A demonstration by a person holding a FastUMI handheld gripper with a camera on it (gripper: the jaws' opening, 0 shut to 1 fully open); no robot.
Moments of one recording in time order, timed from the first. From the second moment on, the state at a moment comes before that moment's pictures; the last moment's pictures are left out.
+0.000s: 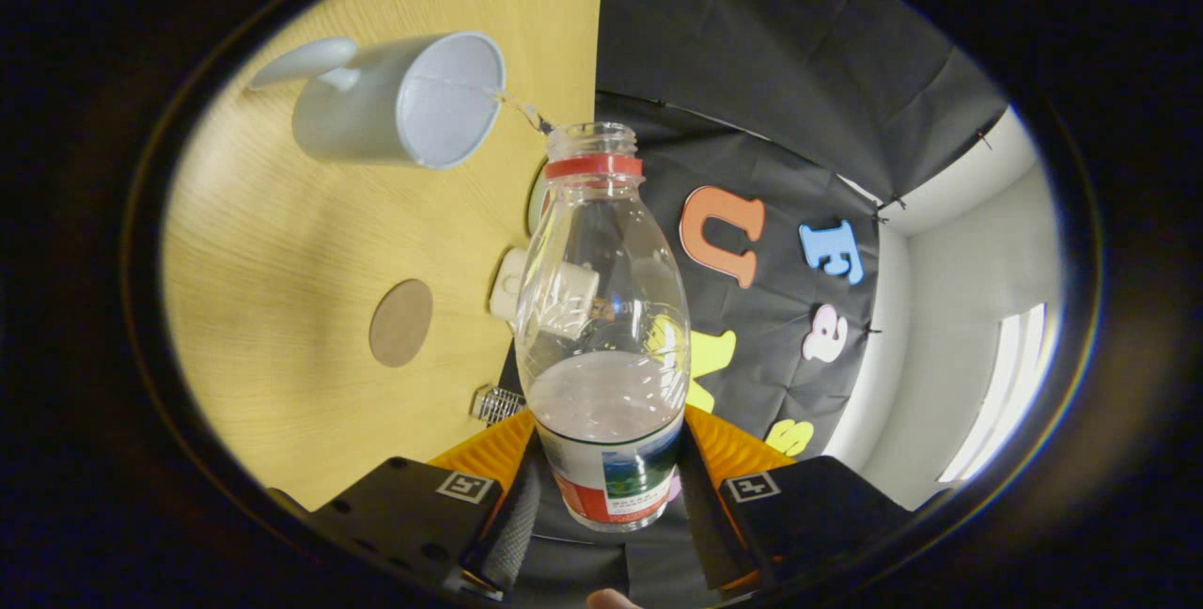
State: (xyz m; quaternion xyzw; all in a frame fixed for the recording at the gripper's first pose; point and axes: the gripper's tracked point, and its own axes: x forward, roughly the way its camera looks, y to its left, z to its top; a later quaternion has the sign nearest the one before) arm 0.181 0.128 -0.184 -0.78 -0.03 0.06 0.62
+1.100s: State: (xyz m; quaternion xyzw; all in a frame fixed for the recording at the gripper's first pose) arm 0.182 0.144 -0.174 -0.83 -0.05 0.06 0.56
